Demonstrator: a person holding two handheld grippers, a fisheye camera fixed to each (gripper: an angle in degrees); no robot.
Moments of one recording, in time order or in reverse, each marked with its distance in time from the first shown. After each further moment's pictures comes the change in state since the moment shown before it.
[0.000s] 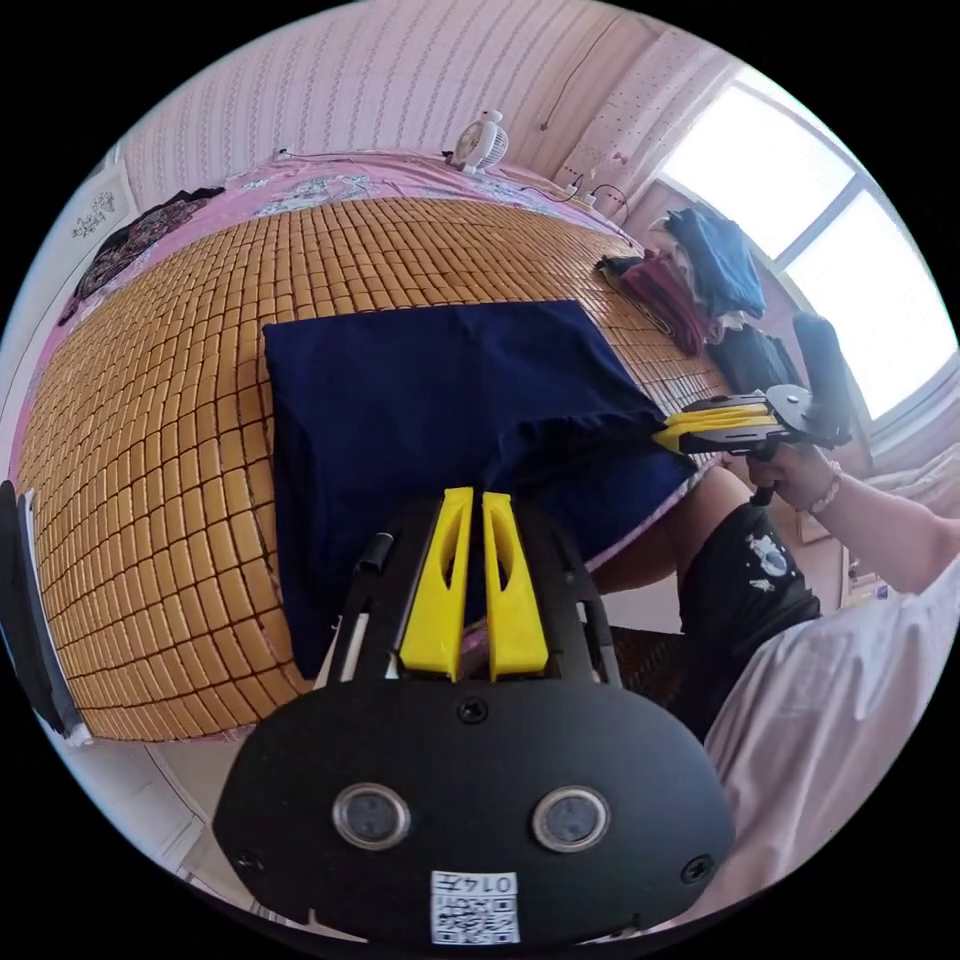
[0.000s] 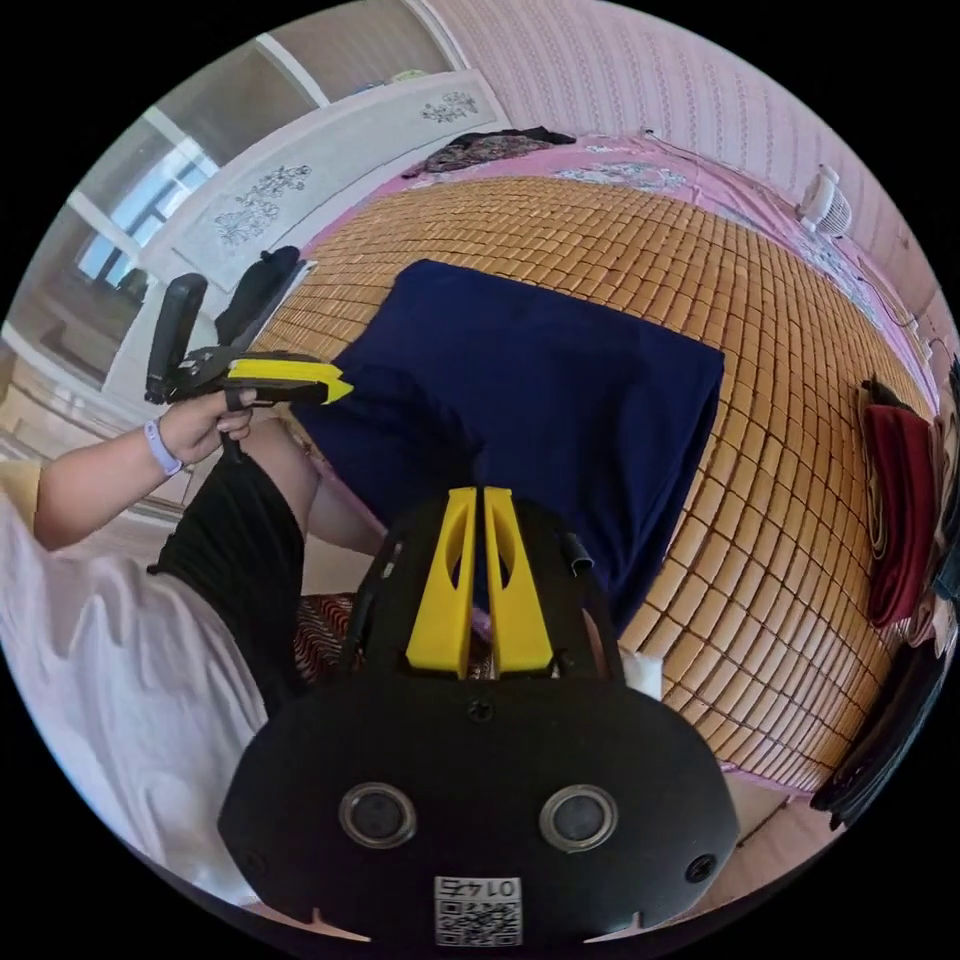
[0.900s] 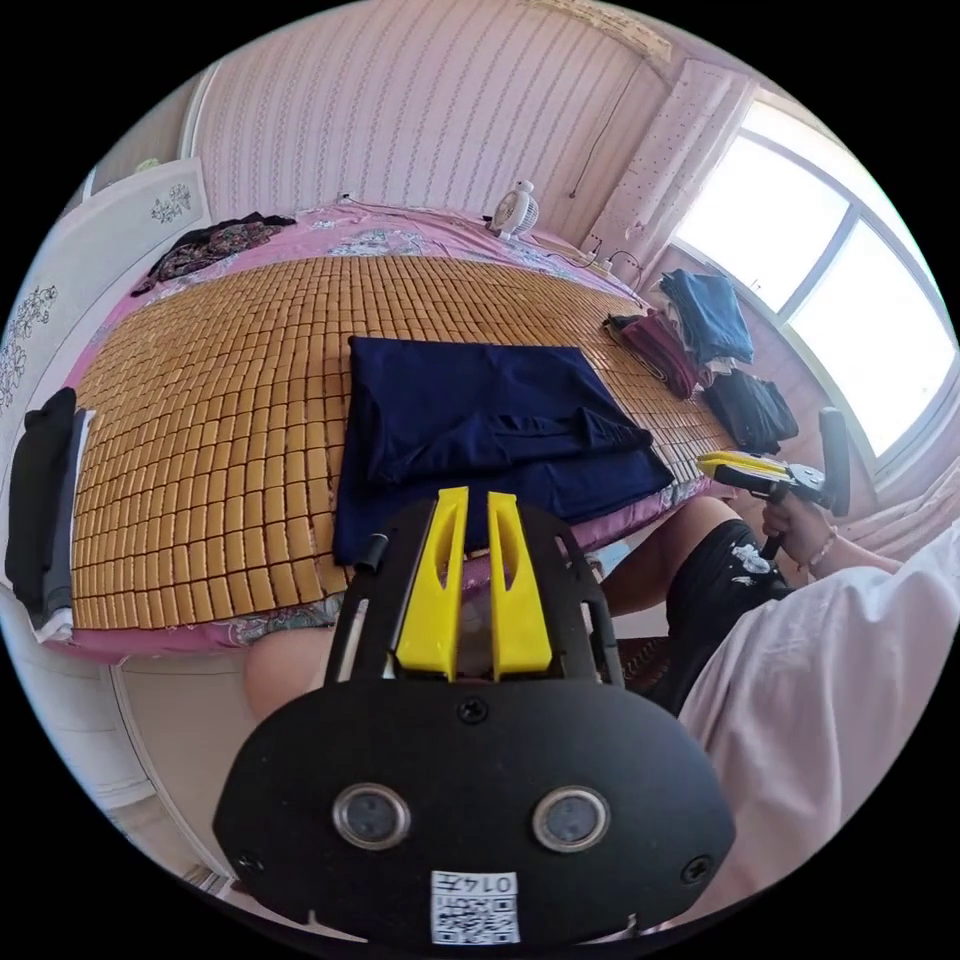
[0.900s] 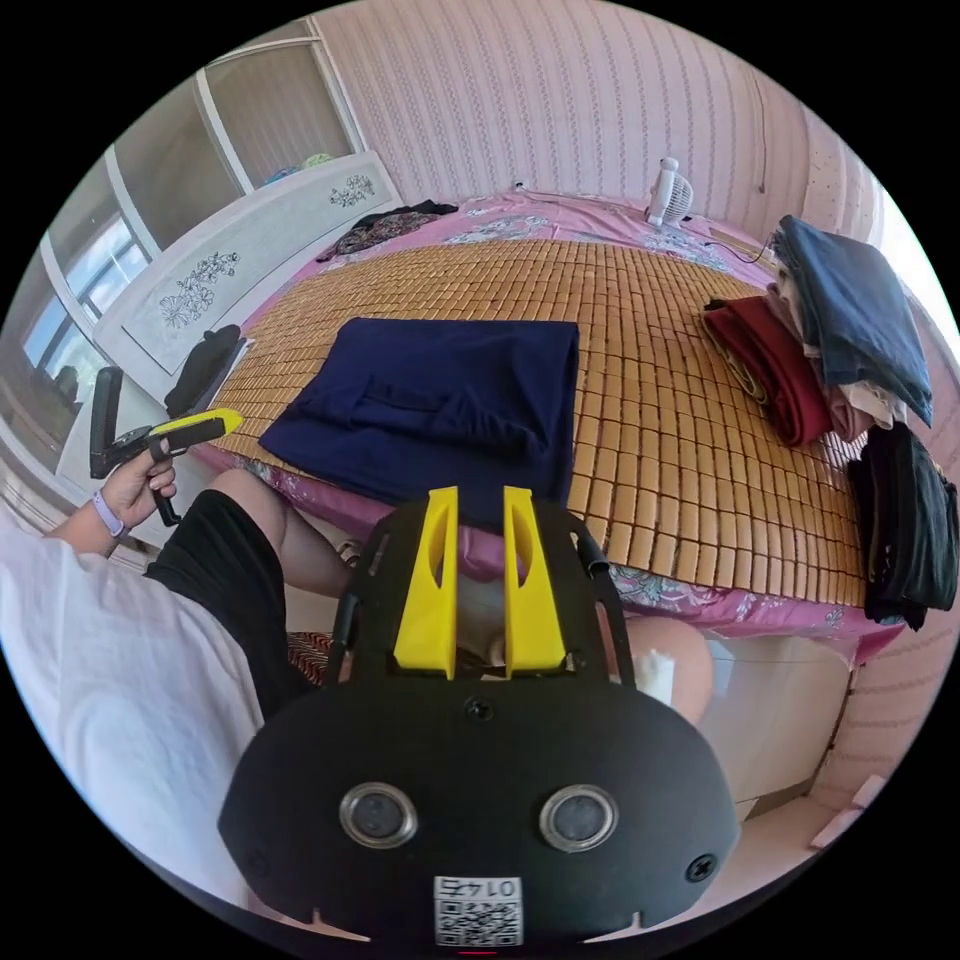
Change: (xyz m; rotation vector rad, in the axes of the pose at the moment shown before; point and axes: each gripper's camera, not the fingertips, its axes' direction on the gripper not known) left arm -0.069 0.020 -0.026 0.160 -0.067 -0.100; right arm 0.022 0.084 -0.037 0.231 0.162 0.298
